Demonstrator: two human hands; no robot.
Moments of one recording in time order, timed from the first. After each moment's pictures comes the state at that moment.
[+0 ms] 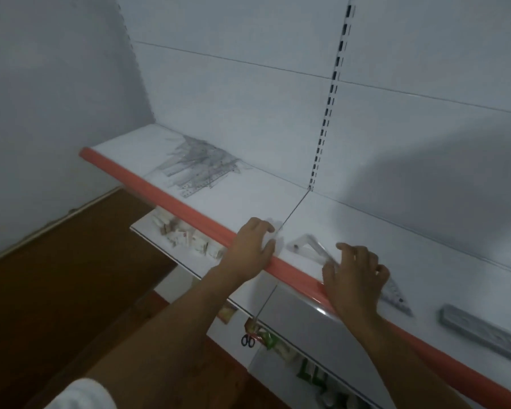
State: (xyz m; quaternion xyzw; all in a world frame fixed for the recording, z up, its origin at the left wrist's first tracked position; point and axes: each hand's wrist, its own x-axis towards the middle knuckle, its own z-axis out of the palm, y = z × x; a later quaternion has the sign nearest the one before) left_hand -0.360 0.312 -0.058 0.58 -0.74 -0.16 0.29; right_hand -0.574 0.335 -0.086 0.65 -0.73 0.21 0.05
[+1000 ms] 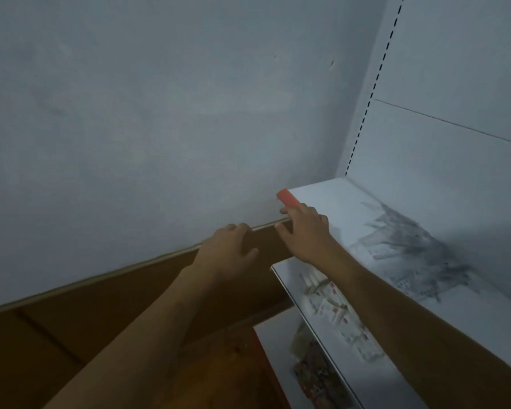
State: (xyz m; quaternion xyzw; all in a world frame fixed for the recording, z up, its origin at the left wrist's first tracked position) left_hand 0.109 0.350 0.022 0.83 -0.52 -0.07 0.20; right_hand -0.010 0.201 0.013 0.92 -0.34 0.18 -0.11
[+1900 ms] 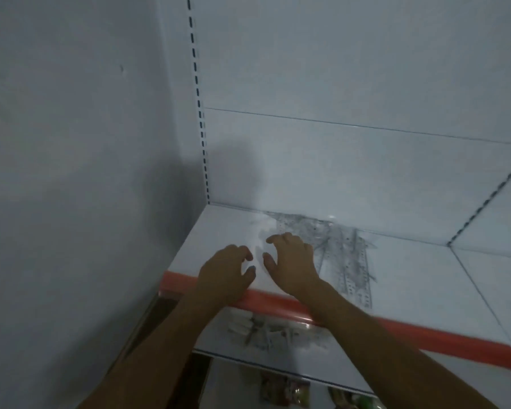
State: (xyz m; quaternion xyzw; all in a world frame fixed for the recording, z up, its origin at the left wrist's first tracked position) left_hand 0.141 0.049 -0.022 0.52 -0.82 -0.18 0.19; right_hand -0.024 0.062 -0.027 0.69 -0.70 0.18 -0.04
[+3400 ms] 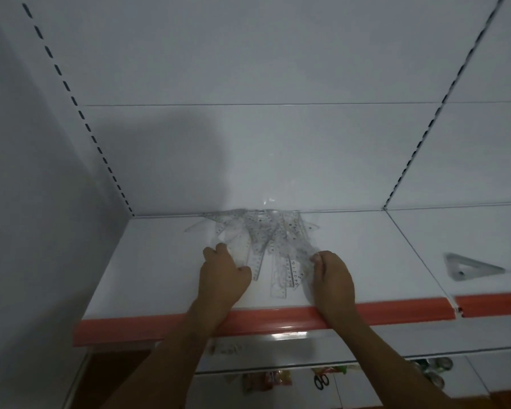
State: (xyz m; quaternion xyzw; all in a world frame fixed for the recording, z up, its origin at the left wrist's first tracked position) left_hand 0.014 0.033 -0.049 0.57 -0.76 -0.27 0.18; right_hand -0.164 0.137 -0.086 0.42 -0.80 0.43 -0.02
